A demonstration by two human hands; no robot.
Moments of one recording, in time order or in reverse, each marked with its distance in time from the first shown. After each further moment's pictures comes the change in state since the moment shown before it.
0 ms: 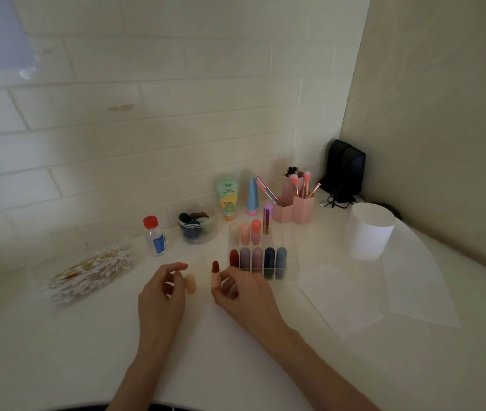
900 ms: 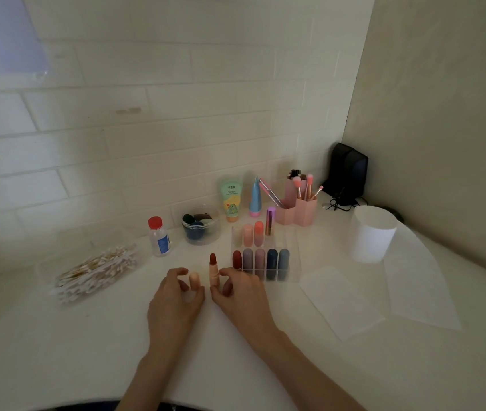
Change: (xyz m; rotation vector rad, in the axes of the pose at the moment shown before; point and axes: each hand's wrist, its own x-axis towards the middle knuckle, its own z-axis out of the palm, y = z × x) left_hand -0.001 -0.011 0.011 0.322 -0.113 -0.084; right_hand 0.006 0.003 0.025 0.001 0.040 -0.011
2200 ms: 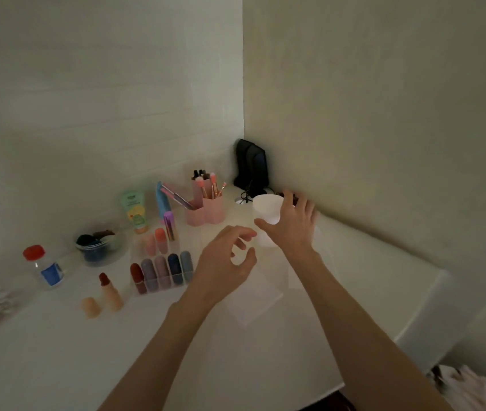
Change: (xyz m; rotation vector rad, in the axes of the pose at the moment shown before) left_hand -0.044 0.205 0.112 -0.352 -0.385 0.811; right_hand 0.048 0.165 -0.230 -0.570 0.424 0.417
